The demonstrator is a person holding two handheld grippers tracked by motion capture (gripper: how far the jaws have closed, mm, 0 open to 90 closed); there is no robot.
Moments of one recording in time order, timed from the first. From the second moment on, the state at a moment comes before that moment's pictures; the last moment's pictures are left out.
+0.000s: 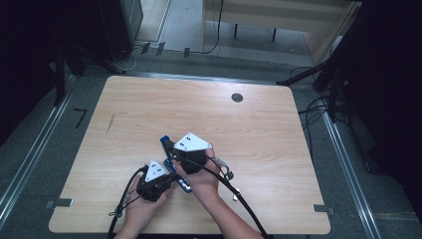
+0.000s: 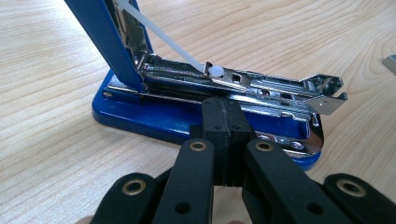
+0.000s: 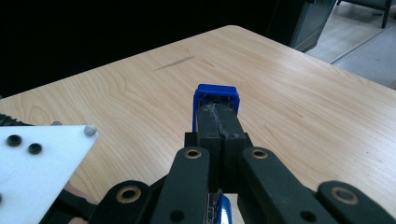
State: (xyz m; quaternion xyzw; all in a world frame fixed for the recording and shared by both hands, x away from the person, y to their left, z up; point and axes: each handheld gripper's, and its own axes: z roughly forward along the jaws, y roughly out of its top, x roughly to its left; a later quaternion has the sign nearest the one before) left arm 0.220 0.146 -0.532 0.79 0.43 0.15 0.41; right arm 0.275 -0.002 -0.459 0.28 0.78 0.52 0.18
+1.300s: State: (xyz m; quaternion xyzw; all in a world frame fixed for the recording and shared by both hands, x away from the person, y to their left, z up) left arm 0.220 0.146 -0.532 0.79 0.43 0.15 0.41; right arm 0.297 0.017 -0.474 0.29 0.81 0.48 0.17
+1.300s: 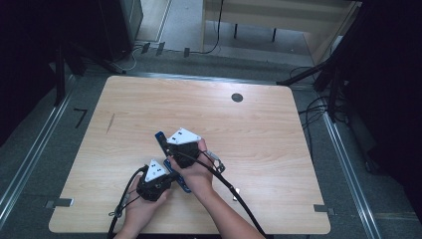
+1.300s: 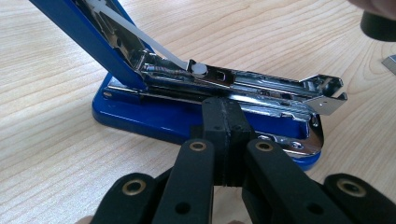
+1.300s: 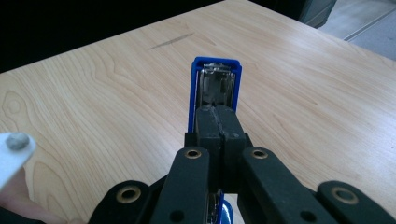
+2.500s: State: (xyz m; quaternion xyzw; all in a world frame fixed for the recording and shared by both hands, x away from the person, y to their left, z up) left arm 0.220 0.147 -0.532 0.79 0.43 0.15 0.41; right arm 0.304 0.022 -0.489 0.29 0.83 0.45 0.14
